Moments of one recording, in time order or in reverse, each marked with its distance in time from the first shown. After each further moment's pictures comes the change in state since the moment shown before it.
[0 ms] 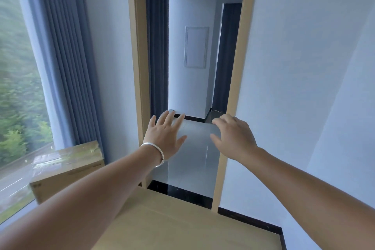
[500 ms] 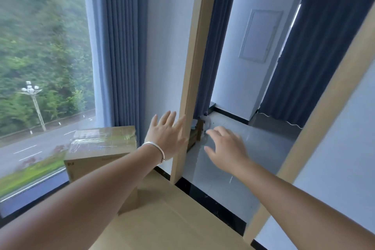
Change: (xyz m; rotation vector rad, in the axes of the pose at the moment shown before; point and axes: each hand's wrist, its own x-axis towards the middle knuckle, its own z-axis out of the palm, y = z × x) left_hand 0.075 -0.218 0.167 0.059 -0.155 -0.277; right_hand 0.222 -0.132 0.217 0.146 -0.140 -0.295
